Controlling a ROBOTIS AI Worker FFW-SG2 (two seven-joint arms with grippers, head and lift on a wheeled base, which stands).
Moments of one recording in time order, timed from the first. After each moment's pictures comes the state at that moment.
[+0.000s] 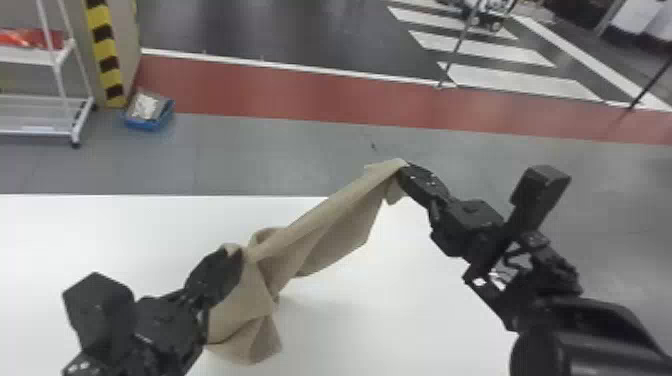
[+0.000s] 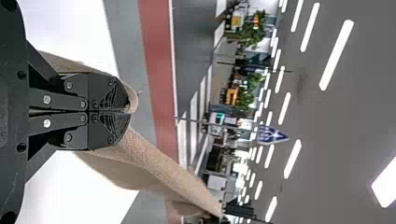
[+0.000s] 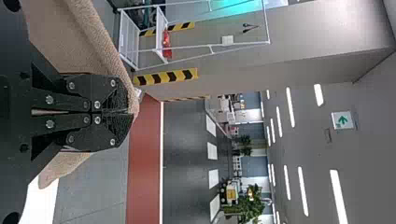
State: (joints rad) left arm 0.35 0.25 -0.37 -2.00 0.22 0.18 -0.15; right arm 0.23 0.00 -0.32 -2.24 -0.11 0.57 0.53
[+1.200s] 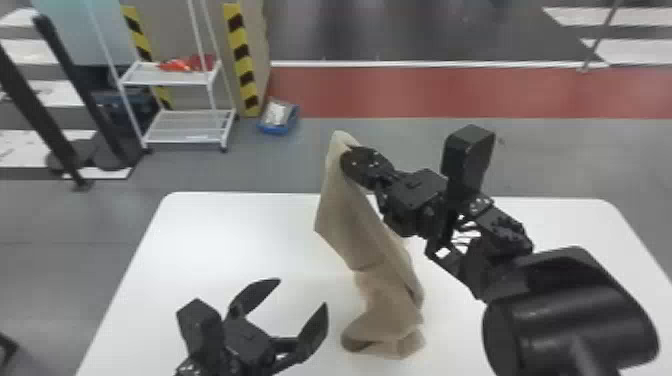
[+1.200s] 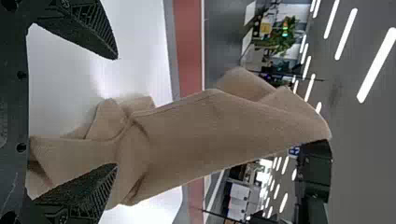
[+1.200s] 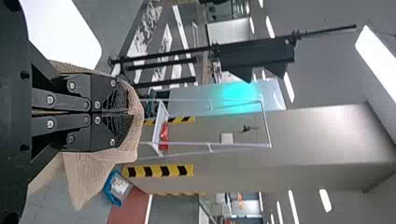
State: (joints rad) left arm 0.41 0.26 -0.19 -1.77 0.24 -0.02 -0.32; right arm 0.00 0.00 0.23 -1.90 -0.04 0.40 0.46
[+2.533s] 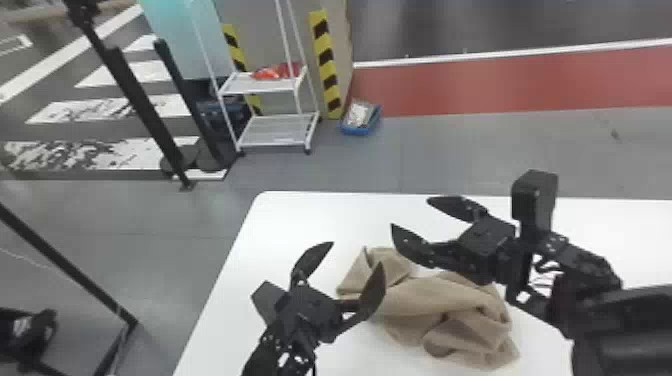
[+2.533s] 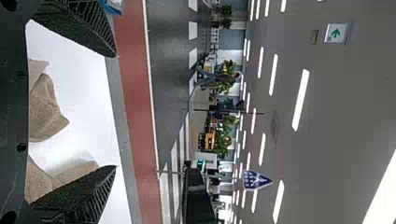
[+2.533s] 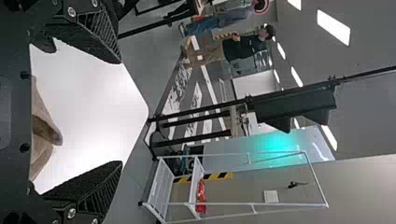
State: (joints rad) left arm 0.30 0.23 -0.17 -1.55 0.21 -0.33 -0.22; right arm 0.00 0.00 0.23 -1.72 -0.05 0.37 0.67
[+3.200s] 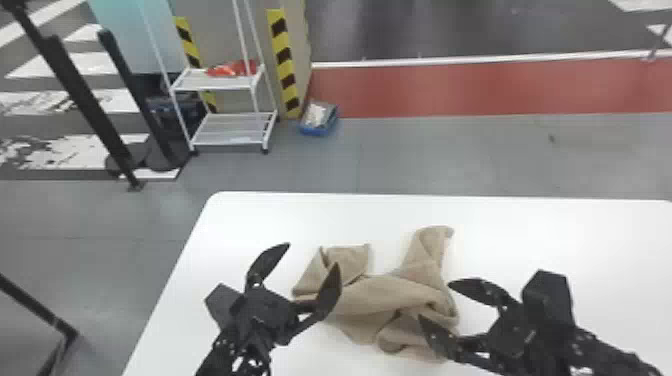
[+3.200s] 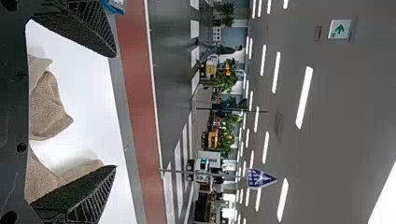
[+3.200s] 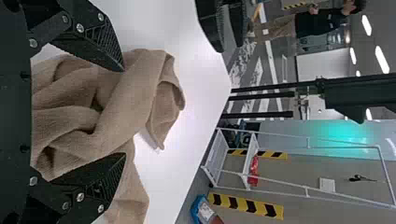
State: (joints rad) left arm 0.29 0.23 -0.17 -1.53 0.19 -0.33 -0.22; right arm 0.32 -0.04 0.04 -1.87 0.29 0.29 0.84
